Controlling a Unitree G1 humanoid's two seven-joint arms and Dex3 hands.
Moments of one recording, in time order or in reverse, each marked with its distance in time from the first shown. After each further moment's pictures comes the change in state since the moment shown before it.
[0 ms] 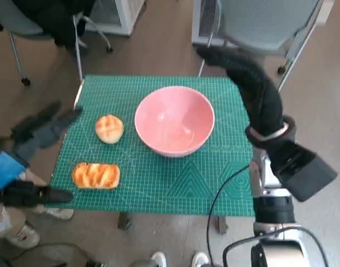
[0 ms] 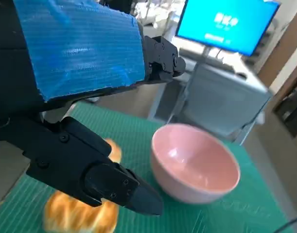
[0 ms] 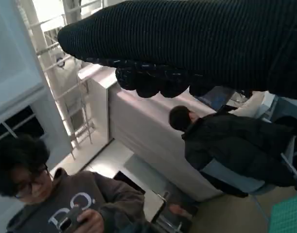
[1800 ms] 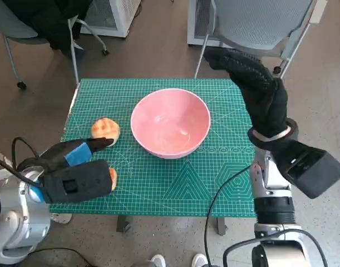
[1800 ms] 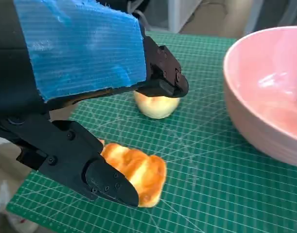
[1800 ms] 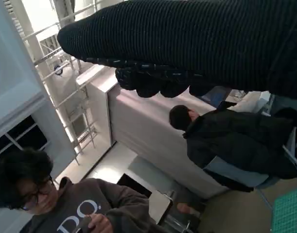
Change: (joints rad) left arm -0.335 -0.005 -0.771 0.316 0.511 0.368 0.033; right arm -0.001 -0.003 -0.019 0.044 0.104 0.009 0.078
